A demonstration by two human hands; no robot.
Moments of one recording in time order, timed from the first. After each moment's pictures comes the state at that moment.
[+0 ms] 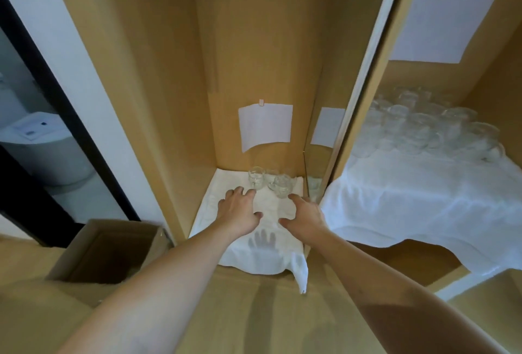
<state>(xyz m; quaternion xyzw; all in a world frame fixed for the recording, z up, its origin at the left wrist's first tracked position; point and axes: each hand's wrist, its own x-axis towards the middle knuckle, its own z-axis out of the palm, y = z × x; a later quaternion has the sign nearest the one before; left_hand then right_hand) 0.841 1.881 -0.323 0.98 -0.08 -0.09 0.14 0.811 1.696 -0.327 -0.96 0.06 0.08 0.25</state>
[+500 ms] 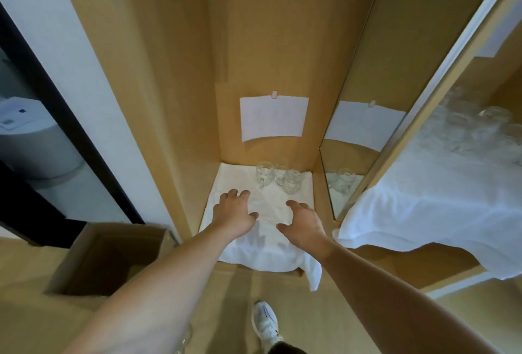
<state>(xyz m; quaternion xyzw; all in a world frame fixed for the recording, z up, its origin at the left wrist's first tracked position) 0.907 1.958 -0.351 0.97 -0.06 -0.14 0.18 0.866 1.775 -0.352 -0.96 0.10 0.13 0.24</state>
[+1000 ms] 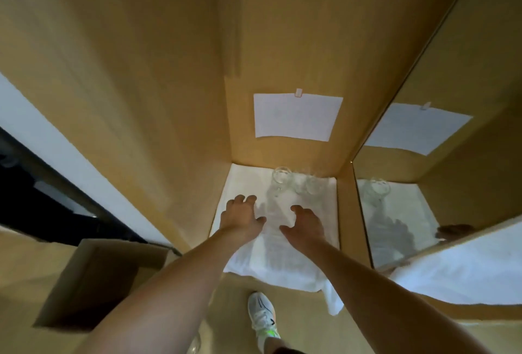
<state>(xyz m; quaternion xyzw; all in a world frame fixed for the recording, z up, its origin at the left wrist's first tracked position) 1.054 1.963 -0.407 0.96 -0.02 -0.19 0.20 1.030 1.790 -0.426 -0.95 0.13 0.18 0.24</state>
